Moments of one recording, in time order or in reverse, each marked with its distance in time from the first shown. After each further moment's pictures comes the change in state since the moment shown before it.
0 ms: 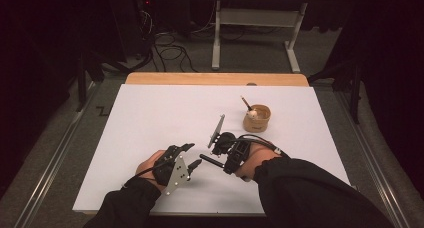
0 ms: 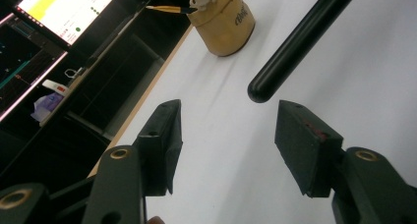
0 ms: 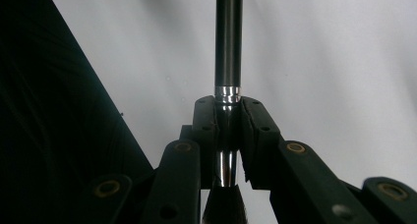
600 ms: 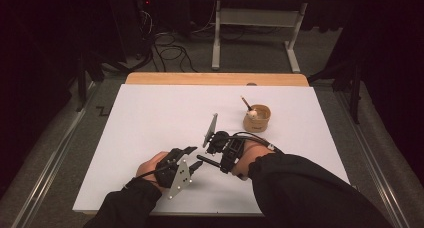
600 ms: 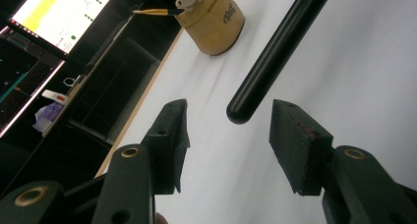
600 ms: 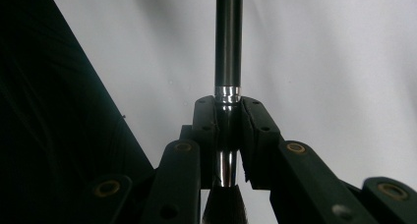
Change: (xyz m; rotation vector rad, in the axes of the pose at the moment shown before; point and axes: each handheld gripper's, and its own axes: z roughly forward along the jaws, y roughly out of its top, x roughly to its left) left arm -0.005 0.002 0.001 0.004 -0.010 0.062; right arm 0.002 0.014 0.003 0.043 0.001 -0.021
